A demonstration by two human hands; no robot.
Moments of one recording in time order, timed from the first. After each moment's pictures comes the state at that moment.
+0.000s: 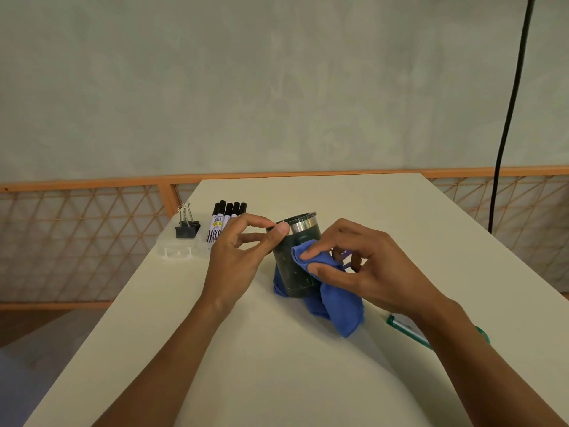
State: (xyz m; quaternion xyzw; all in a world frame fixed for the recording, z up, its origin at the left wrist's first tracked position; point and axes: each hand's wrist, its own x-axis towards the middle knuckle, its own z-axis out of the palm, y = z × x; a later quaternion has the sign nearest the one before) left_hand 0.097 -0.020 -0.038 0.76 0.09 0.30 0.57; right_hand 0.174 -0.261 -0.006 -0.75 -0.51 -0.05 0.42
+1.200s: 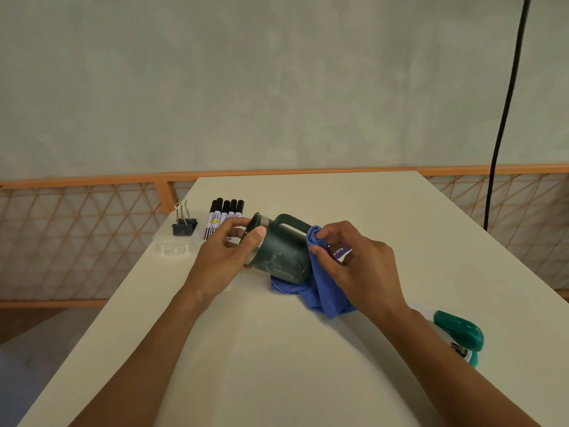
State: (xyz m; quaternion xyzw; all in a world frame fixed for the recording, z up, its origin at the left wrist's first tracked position) left_hand 0.086 -0.002 -0.032 0.79 0.14 0.21 0.56; right_hand 0.184 -0.238 -0.060 -0.79 -0.36 -0.27 0.41
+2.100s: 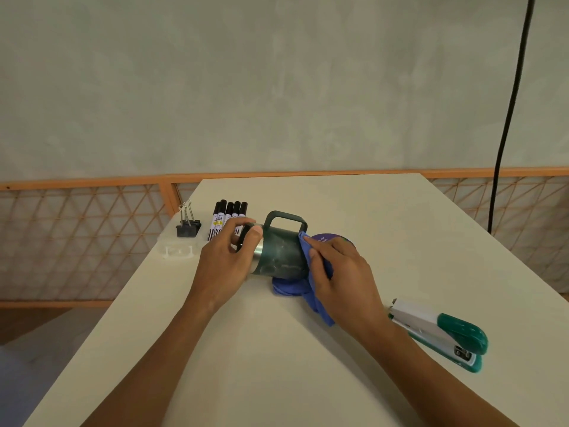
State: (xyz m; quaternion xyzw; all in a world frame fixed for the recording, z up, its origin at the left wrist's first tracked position) left_hand 0.086 -0.004 -0.040 0.83 0.15 0.29 0.46; right_hand 0.168 -0.210 -0.082 -0.82 -0.33 -0.23 0.41
